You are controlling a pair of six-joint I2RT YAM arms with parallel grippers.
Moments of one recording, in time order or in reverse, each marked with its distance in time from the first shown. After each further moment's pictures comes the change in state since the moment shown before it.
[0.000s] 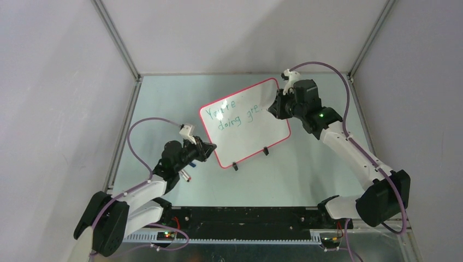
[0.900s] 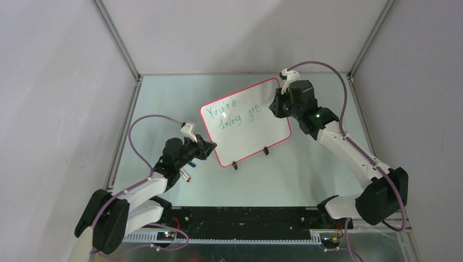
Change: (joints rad) left arm 0.002 0.025 0.050 -0.058 -0.004 0.027; right arm 0.033 0.016 0.000 0.024 0.140 -0.021
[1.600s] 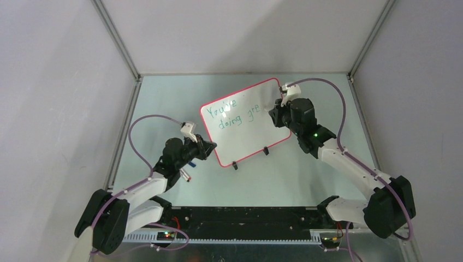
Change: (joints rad) left arm 0.000 -0.001 0.000 0.000 0.000 0.000; right arm 0.051 -0.100 -0.276 0.315 0.081 -0.045
